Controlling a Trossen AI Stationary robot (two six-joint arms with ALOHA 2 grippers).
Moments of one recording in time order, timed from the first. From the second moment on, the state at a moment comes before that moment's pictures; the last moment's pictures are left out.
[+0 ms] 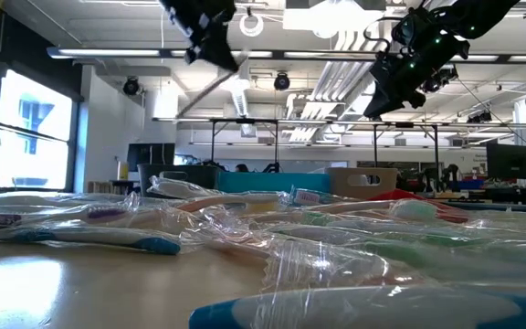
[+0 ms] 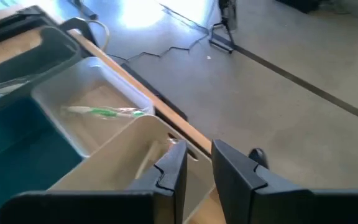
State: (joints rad) left arm 0.43 1.43 1.46 -0.67 -0.01 -0.01; right arm -0.98 1.20 0.91 -0.26 -0.19 -0.08
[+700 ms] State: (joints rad) left arm 0.81 1.58 1.50 -0.23 0.51 -0.12; right arm -0.89 1.22 0.91 -0.02 -0.48 0.13
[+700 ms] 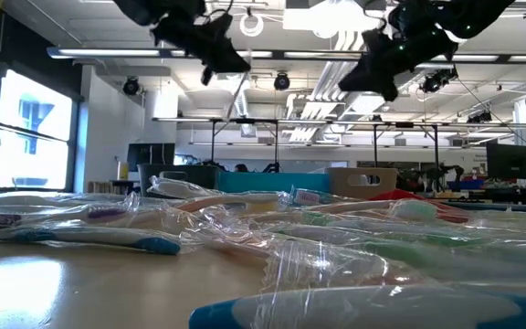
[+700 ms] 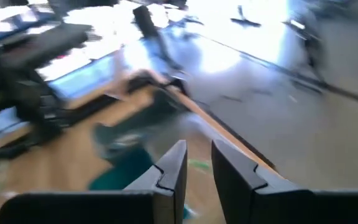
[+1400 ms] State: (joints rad) left arm 0.75 1.69 1.50 -0.01 0.62 -0.12; right arm -0.60 1.53 0.91 0.57 -0.21 0.29
